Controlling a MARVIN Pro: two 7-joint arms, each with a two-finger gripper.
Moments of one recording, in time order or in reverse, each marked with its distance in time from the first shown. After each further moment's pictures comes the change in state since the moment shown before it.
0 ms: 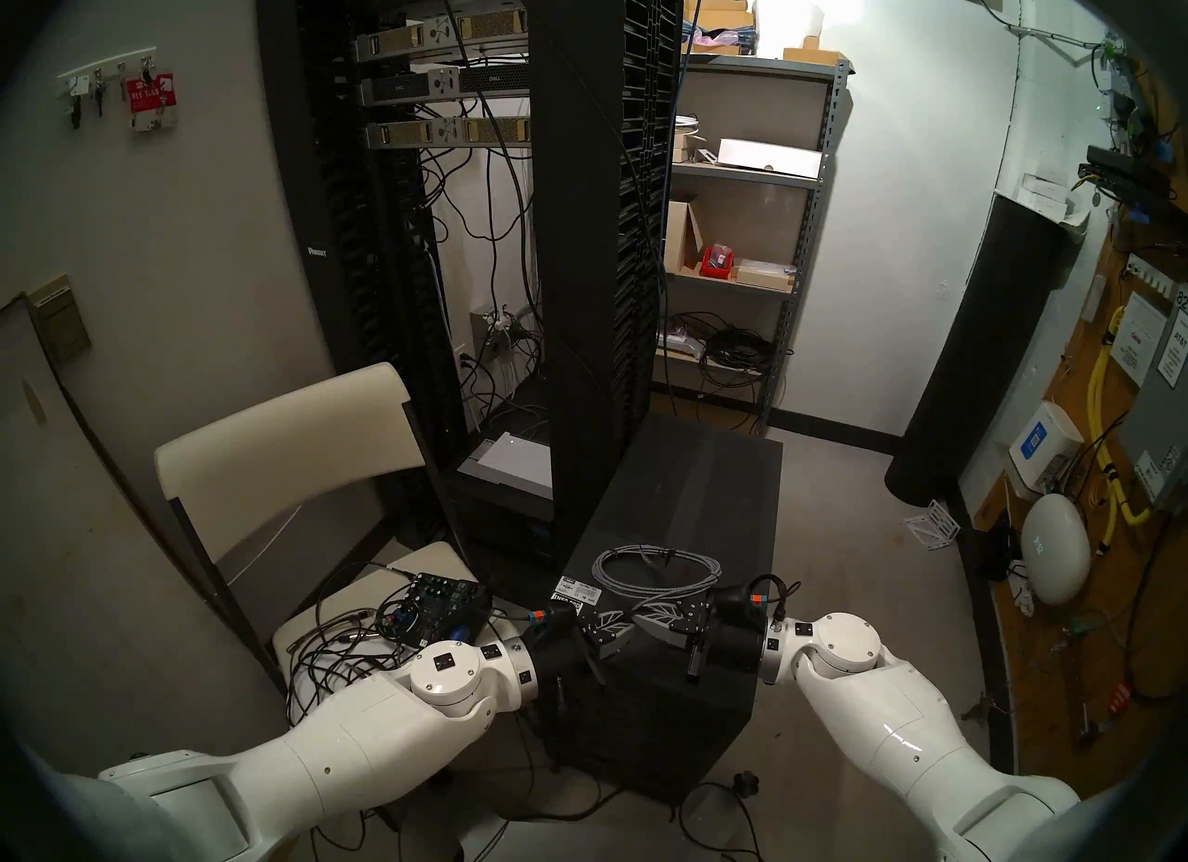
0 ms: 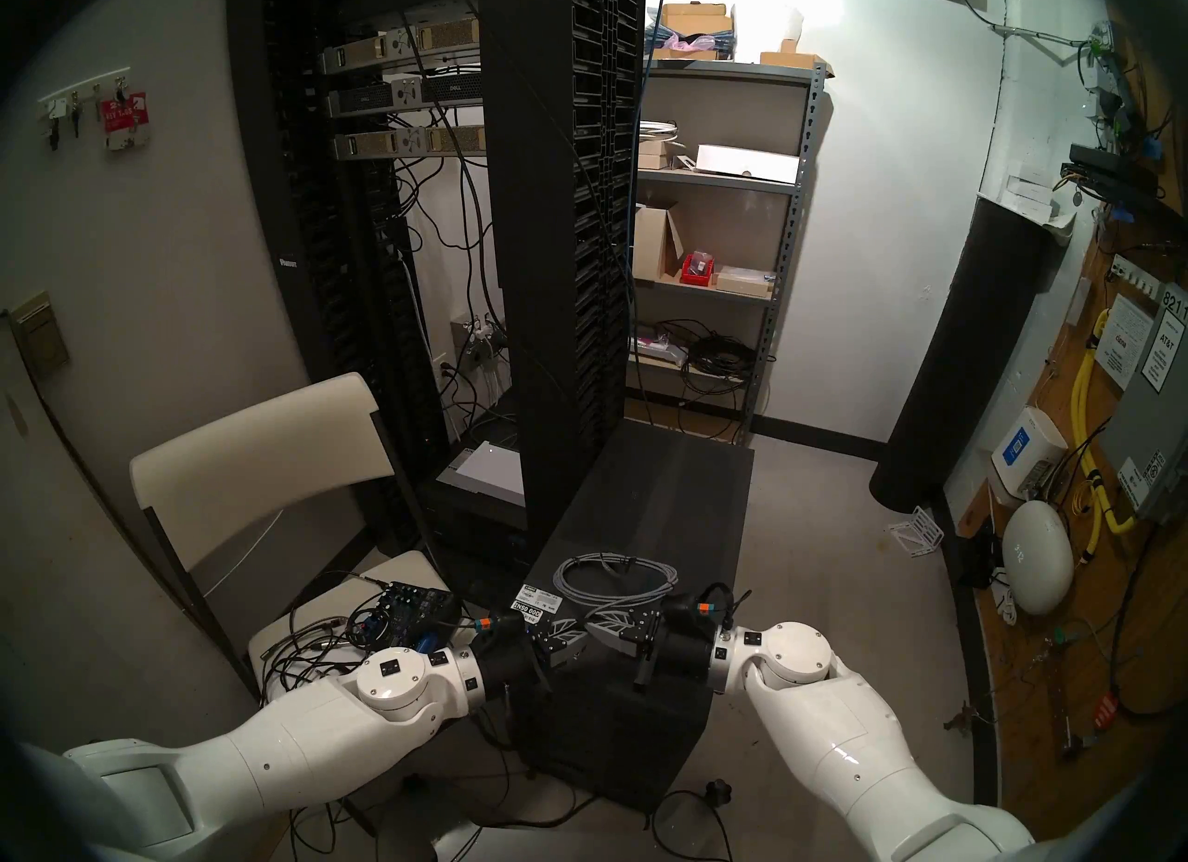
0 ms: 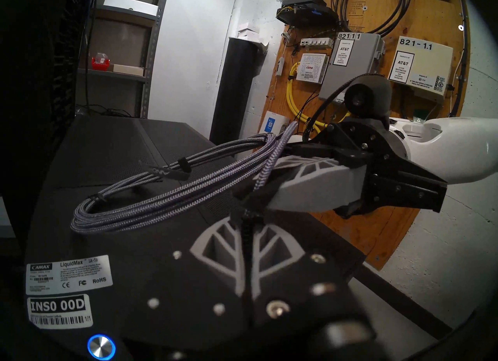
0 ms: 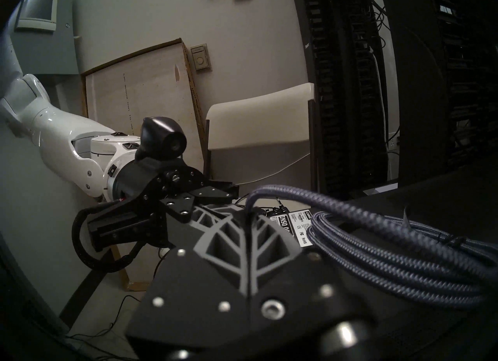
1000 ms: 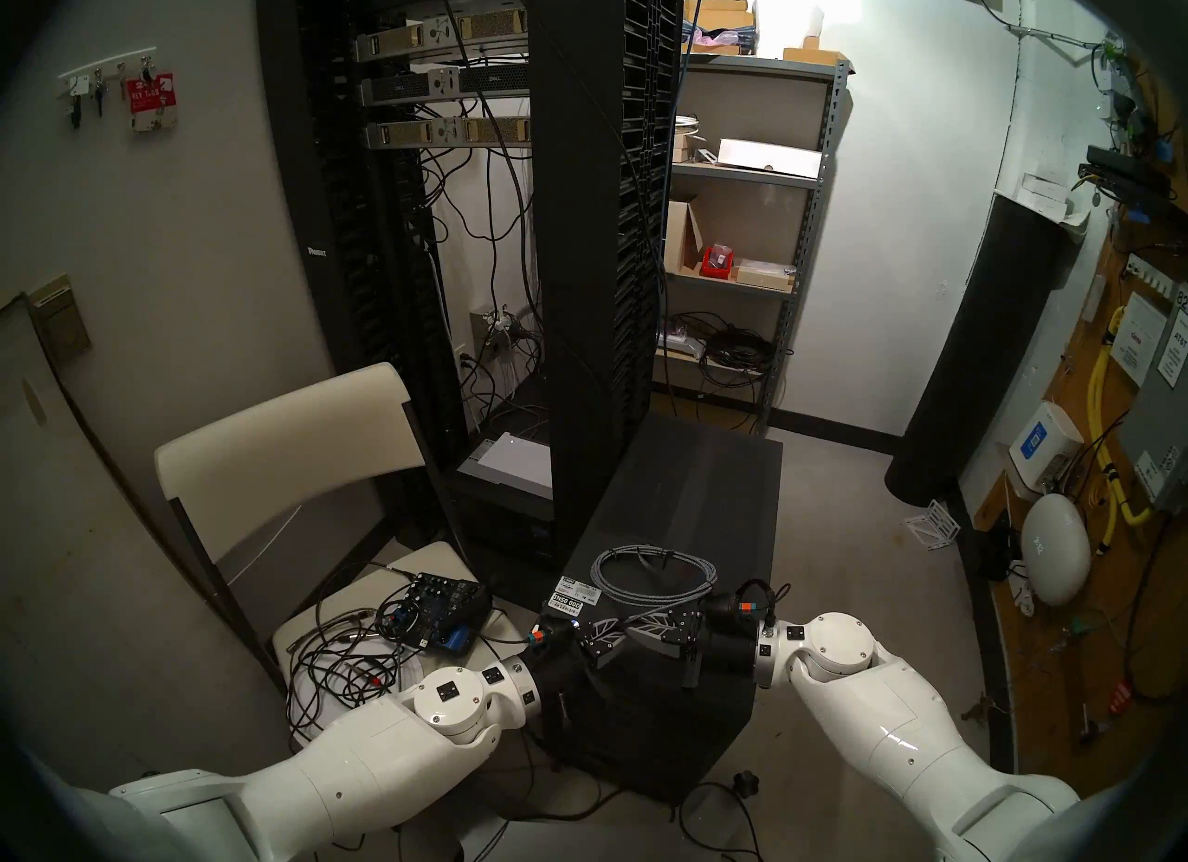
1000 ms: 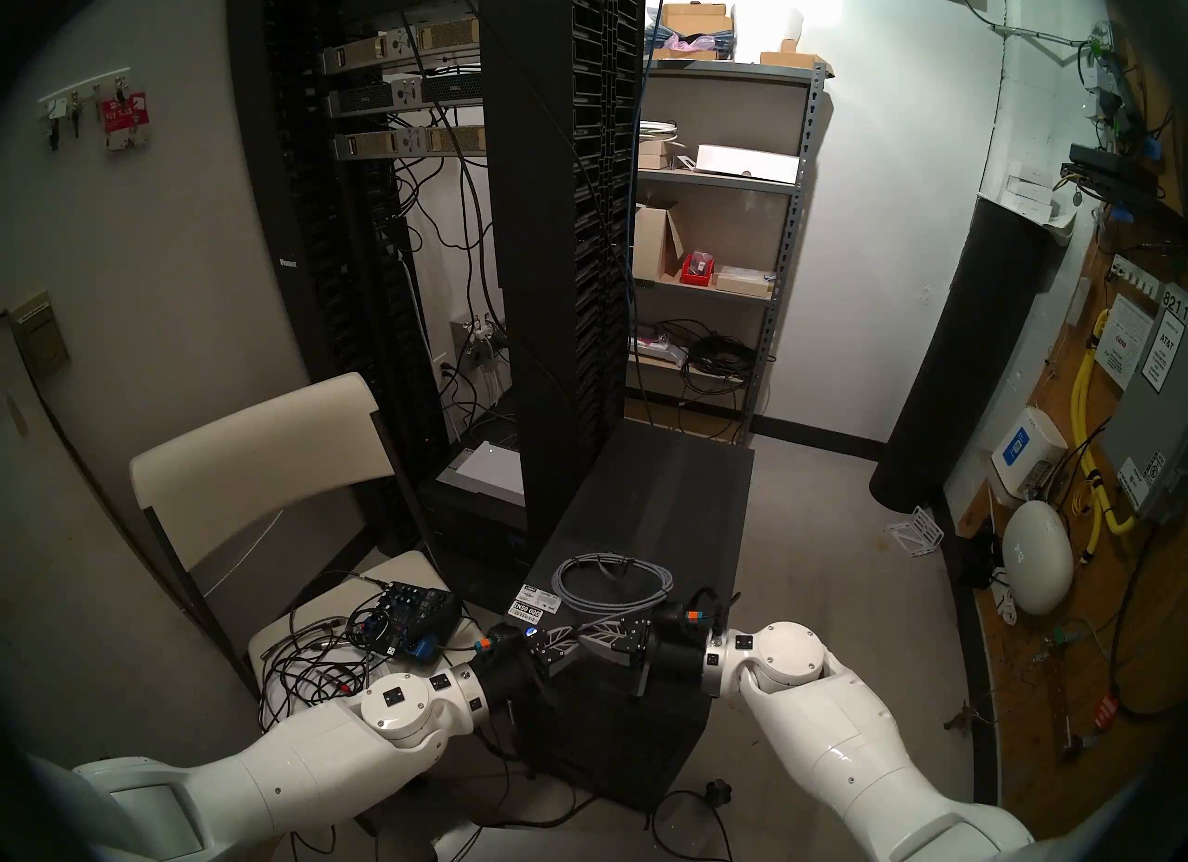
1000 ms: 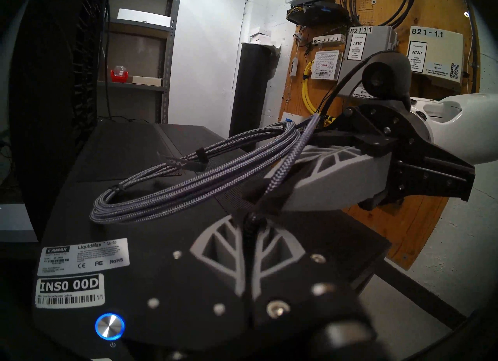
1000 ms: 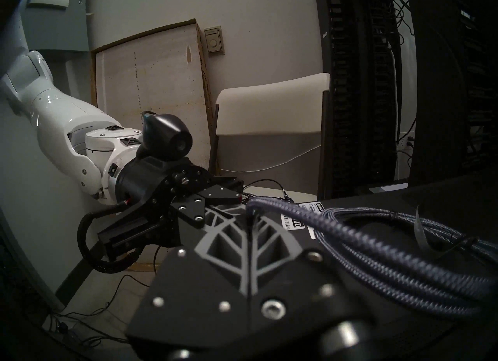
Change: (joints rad) left arm 0.037 -0.043 -0.008 0.055 0.093 -0.108 0.104; right arm 0.005 0.000 -0.020 -0.008 -0.073 -0.028 -0.006
